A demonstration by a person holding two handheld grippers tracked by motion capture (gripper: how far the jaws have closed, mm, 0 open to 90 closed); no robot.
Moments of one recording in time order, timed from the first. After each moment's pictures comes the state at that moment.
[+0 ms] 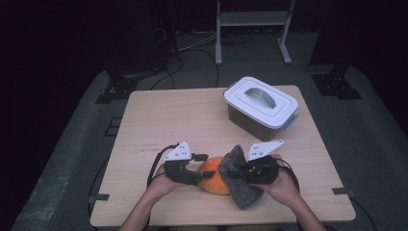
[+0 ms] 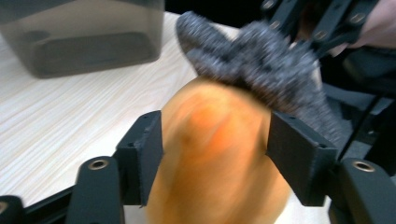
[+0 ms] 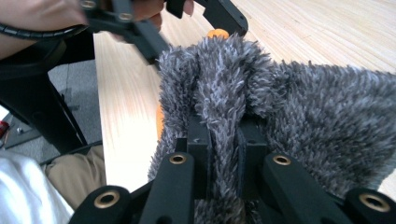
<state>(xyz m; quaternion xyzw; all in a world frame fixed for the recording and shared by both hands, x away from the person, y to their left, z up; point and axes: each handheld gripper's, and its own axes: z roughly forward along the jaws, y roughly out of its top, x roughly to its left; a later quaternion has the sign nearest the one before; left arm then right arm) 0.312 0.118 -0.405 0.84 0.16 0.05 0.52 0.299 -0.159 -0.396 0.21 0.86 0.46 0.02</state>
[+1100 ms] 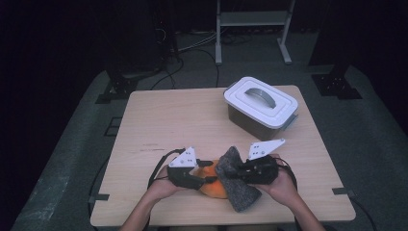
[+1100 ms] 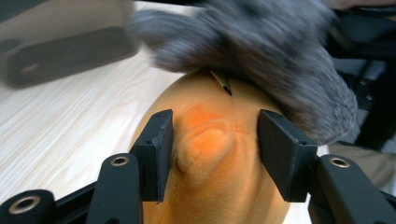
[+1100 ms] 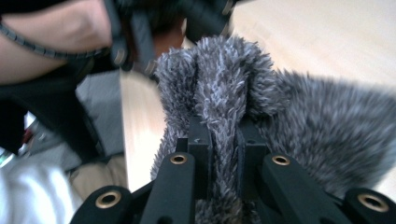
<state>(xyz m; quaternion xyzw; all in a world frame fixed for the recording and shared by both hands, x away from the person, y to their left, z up) 0.302 0.108 -0.408 0.86 0.09 0.06 0.50 0.295 -0.157 -0.382 0.19 0.85 0.50 0.02</state>
